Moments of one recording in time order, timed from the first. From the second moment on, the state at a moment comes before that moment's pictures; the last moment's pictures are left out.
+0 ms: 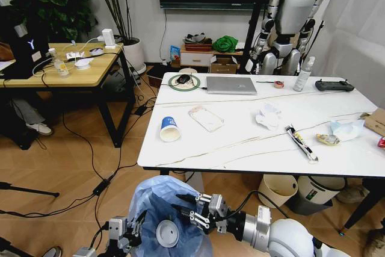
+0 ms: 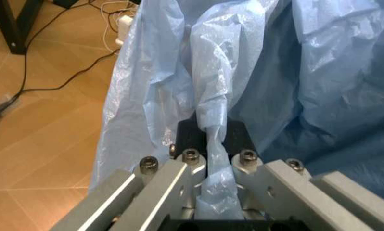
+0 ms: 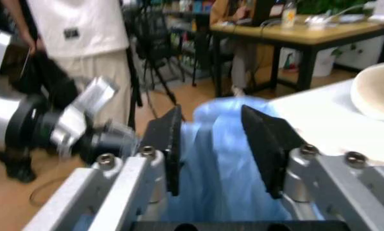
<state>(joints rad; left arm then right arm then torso) 2.00 -1.22 -0.55 -2.24 -0.51 0.19 0.05 -1.28 0.79 -0.06 2.12 0.52 0.01 -0.41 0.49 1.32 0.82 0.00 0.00</state>
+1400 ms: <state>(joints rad) 2.06 -1.22 -0.74 -2.24 -0.54 0.19 0.04 -0.78 1.35 -0.09 1.47 0.35 -0.16 -0.08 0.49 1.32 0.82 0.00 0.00</state>
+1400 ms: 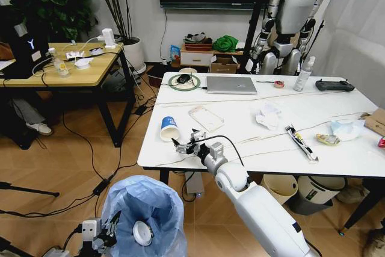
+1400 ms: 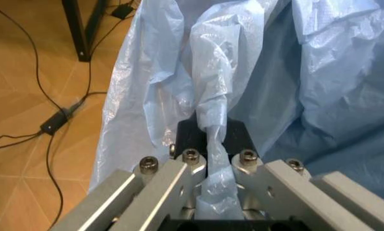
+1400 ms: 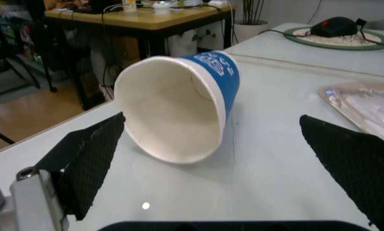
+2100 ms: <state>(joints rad) 2.06 -1.23 -0.74 -2.25 -0.55 0.19 0.04 -0.70 1.38 -0.12 1.37 0.31 -0.14 -0.09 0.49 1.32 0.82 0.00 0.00</state>
